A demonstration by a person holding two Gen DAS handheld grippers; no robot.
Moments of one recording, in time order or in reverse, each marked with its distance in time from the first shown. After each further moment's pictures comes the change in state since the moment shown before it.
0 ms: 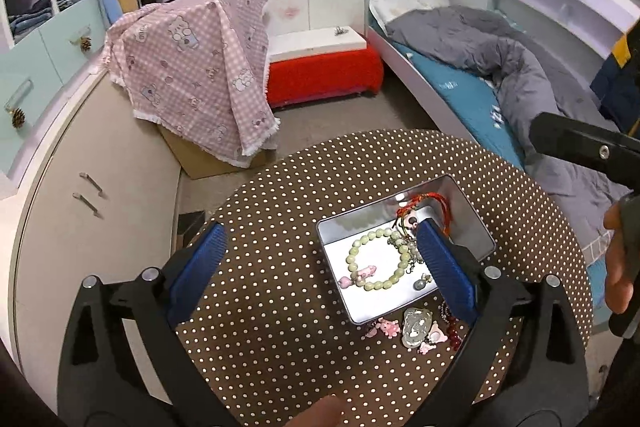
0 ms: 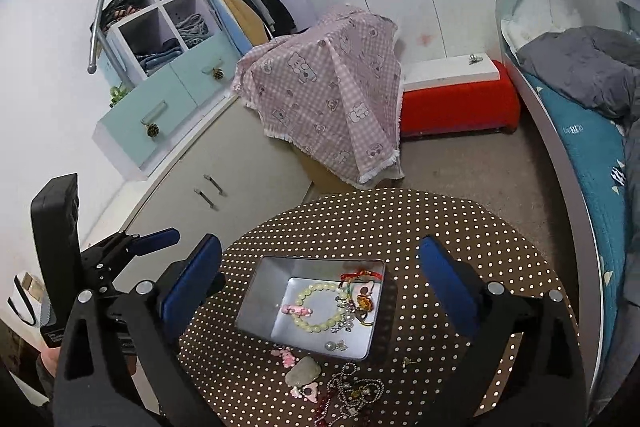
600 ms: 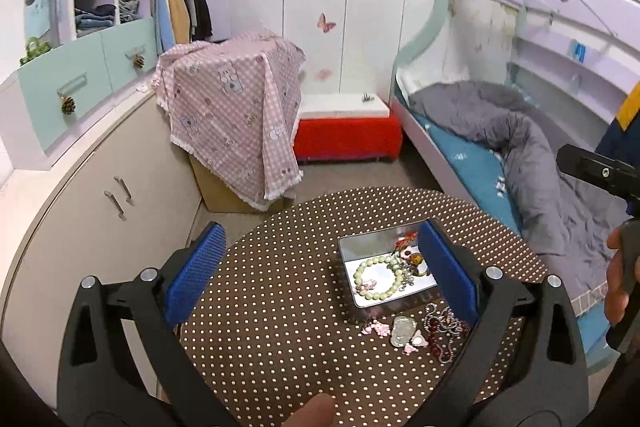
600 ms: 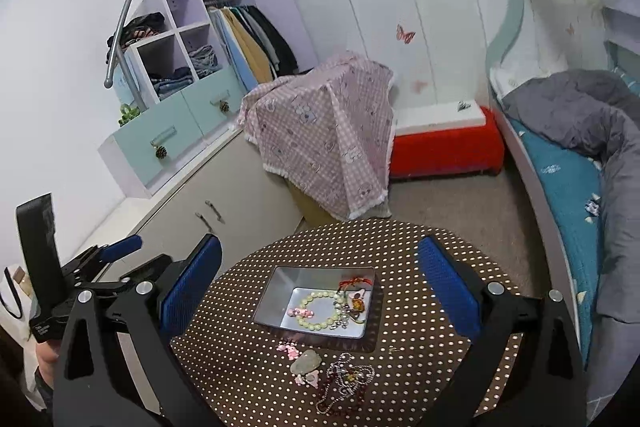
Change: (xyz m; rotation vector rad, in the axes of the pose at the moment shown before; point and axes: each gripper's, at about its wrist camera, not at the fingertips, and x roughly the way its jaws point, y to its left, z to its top) left arm -0.094 0.012 -0.030 -0.135 -0.249 0.060; right arm -0.079 0.021 -0.014 -0.059 -0.159 -0.053
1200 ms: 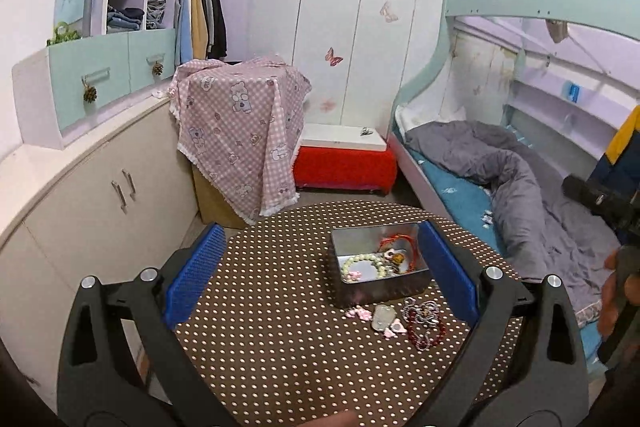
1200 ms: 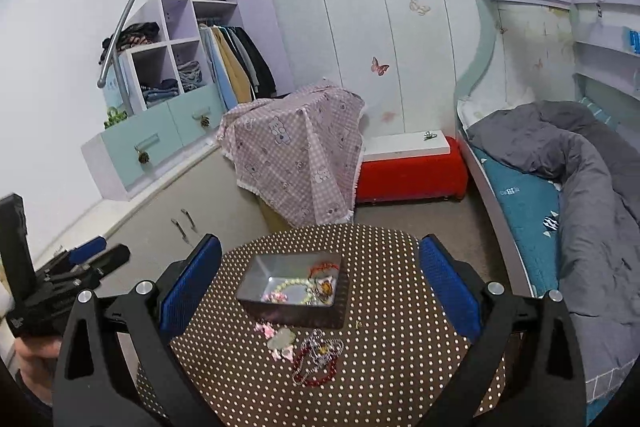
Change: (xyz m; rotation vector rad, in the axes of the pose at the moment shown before) left arm -0.055 0.007 -0.045 -0.090 -0.129 -0.027; right arm -0.050 0.011 -0.046 -0.067 -0.088 -0.126
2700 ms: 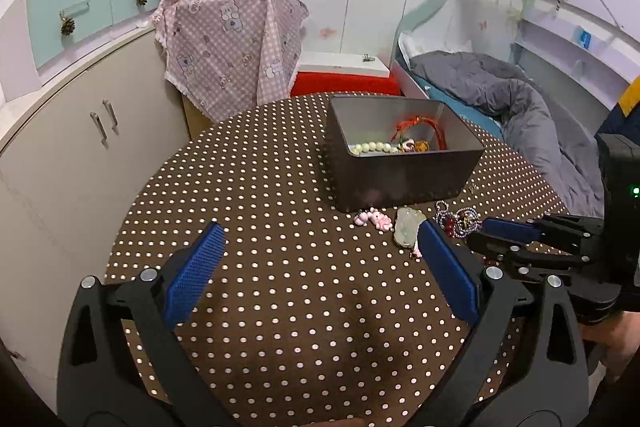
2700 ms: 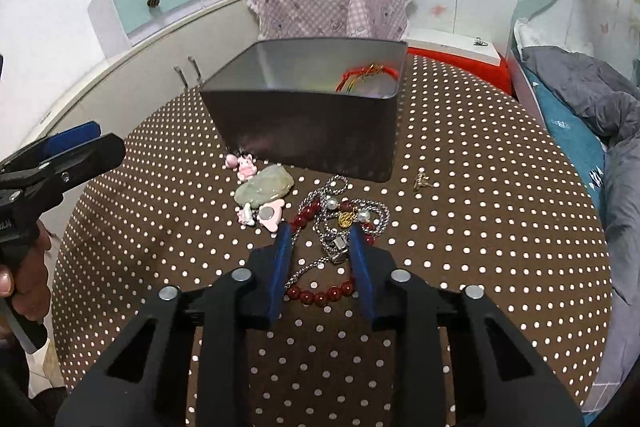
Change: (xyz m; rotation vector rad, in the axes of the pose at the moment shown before) left arm 0.083 -0.005 -0.100 0.031 0.240 0.017; right arm 0.126 0.009 -0.138 -0.197 0.430 0.070
